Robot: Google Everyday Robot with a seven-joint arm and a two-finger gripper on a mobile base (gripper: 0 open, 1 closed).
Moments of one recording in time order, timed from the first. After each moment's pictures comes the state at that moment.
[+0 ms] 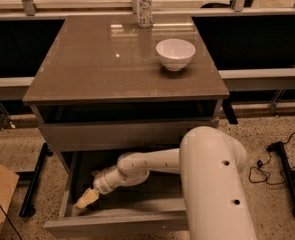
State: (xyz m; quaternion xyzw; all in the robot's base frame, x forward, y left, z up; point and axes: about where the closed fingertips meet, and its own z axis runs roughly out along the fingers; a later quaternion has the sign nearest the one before) arm 0.533 0.244 0.367 -0.53 0.71 0.39 0.25
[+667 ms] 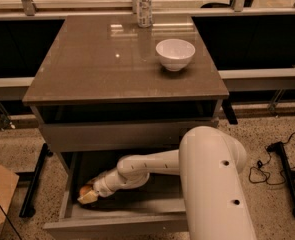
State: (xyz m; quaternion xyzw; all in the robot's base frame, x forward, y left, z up) arm 0.530 0.242 0.363 -0.52 0.72 0.38 0.24
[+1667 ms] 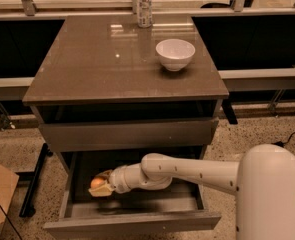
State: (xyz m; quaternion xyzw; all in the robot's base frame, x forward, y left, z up) arm 0.525 0.184 0.444 -0.49 0.70 0.42 0.32
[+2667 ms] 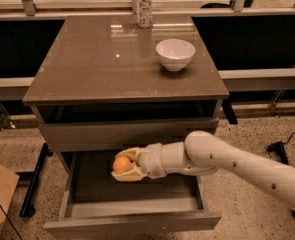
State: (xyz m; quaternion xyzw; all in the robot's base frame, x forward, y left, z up) arm 0.490 0.072 0.631 -0.54 0.64 0.38 0.41
